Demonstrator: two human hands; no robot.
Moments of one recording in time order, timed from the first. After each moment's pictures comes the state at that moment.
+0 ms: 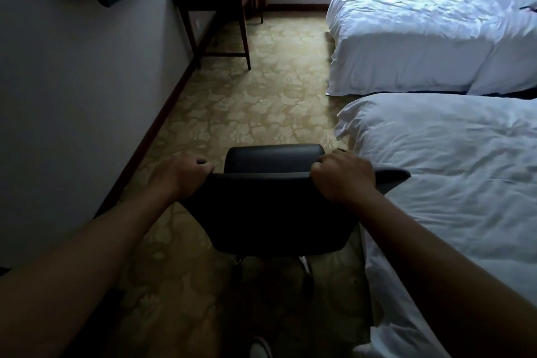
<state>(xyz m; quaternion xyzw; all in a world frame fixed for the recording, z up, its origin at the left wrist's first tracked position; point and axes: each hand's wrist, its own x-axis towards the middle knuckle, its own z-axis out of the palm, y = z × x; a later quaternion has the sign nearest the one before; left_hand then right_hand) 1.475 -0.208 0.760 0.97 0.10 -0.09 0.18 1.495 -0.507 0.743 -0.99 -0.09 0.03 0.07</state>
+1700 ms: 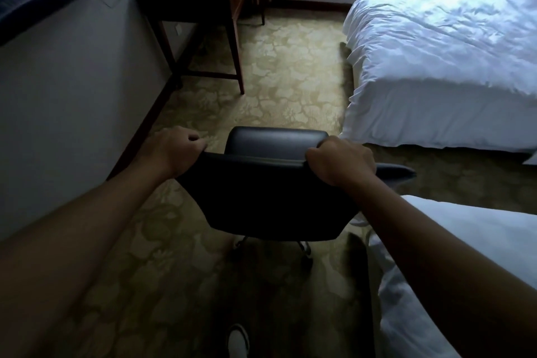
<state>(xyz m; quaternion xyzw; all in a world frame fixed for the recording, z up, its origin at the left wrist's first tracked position) 2.204 -0.183 0.752 0.98 0.09 -0.04 0.16 2.229 -0.481 0.740 -0.99 -0.03 0.07 0.13</state>
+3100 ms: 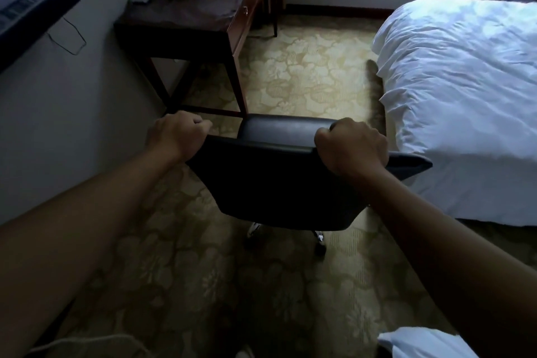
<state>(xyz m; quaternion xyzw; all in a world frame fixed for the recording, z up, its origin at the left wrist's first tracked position) 2.738 -0.123 0.743 0.98 0.13 -0.01 0.15 2.752 -0.420 0.743 -0.99 0.02 0.00 0.17</state>
